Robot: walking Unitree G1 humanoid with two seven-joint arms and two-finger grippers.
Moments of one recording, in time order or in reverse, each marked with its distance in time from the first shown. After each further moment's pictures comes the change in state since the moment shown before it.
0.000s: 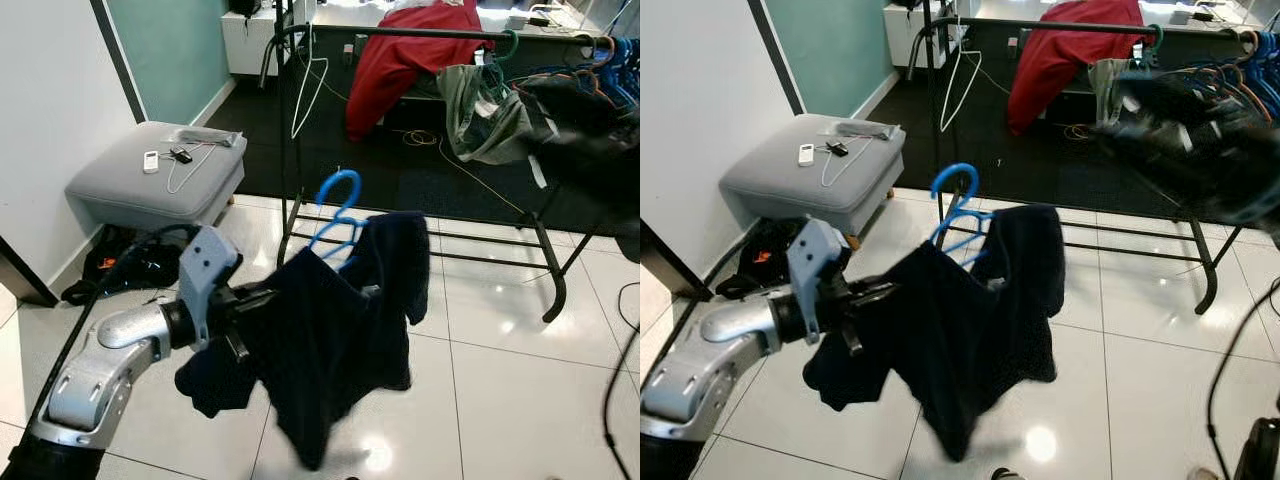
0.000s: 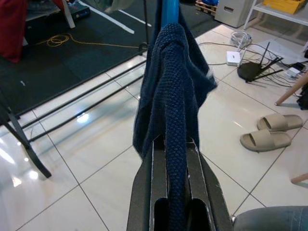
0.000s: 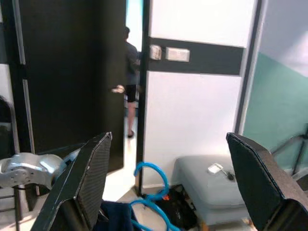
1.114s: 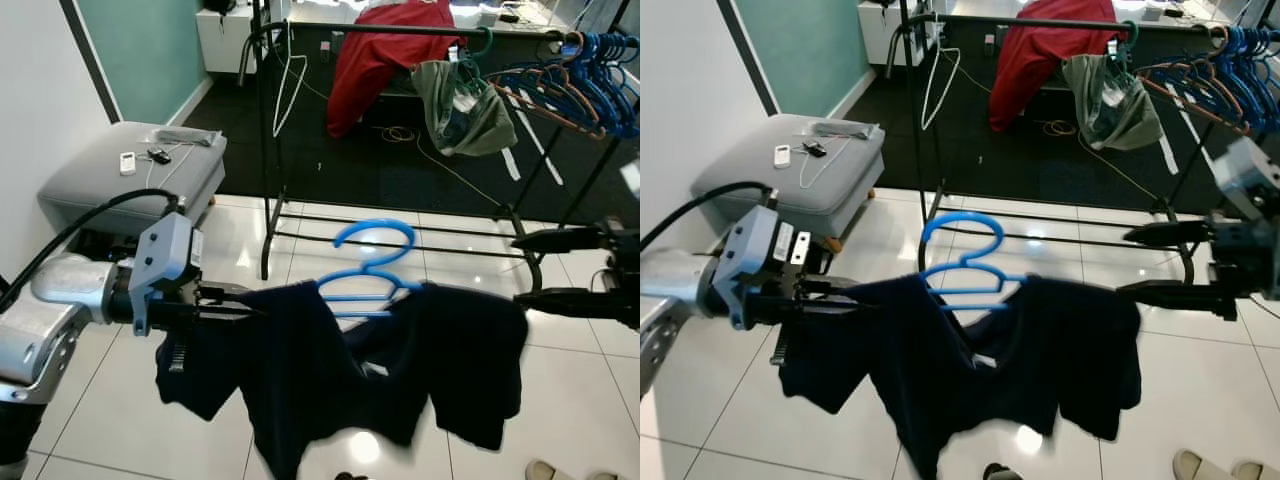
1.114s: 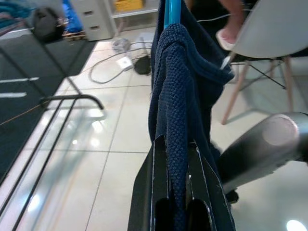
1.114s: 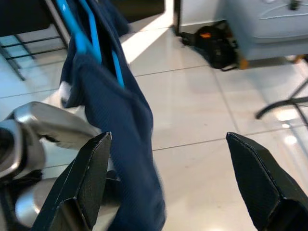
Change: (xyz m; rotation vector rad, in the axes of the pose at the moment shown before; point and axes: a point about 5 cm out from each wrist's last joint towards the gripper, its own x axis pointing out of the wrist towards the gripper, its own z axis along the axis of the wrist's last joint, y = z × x) left arm -0.027 -0.003 0.059 0.352 -0.044 -0.597; right arm -0.042 -0.001 -0.055 0.121 0.731 0.279
